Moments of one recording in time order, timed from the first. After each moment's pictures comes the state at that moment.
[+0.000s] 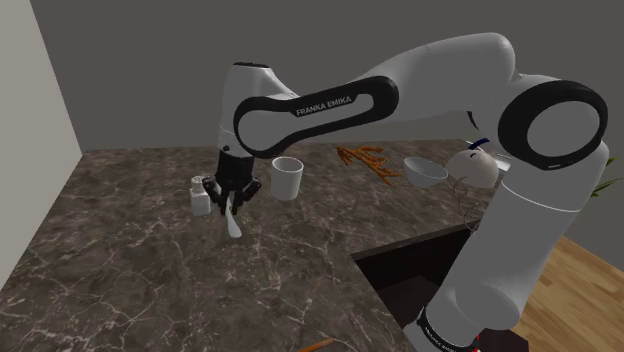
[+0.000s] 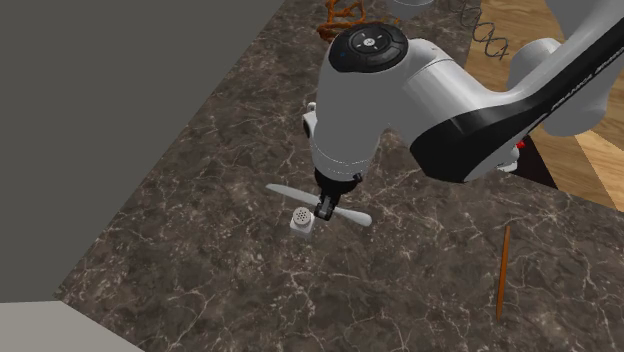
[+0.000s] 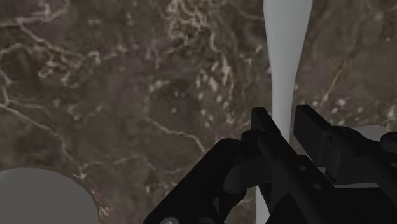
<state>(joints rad) -0.01 0.08 0.39 -1.97 0.06 2.13 0.82</state>
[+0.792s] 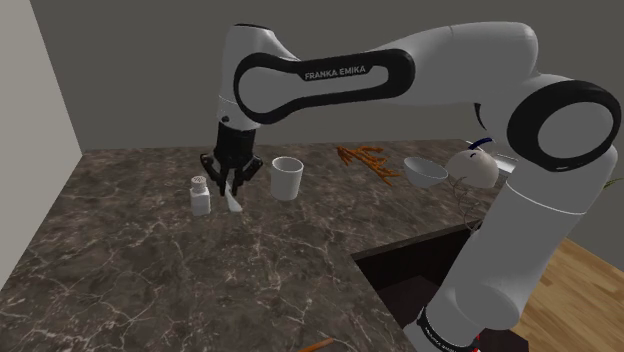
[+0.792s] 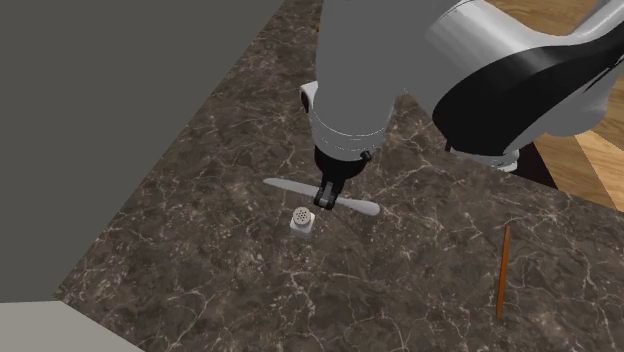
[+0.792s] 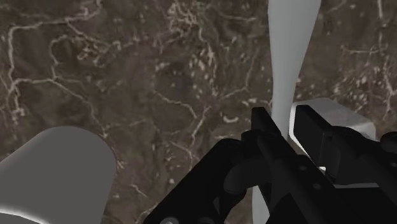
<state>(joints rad) -0.01 0.05 0.39 -1.85 0.07 1.98 0.82</state>
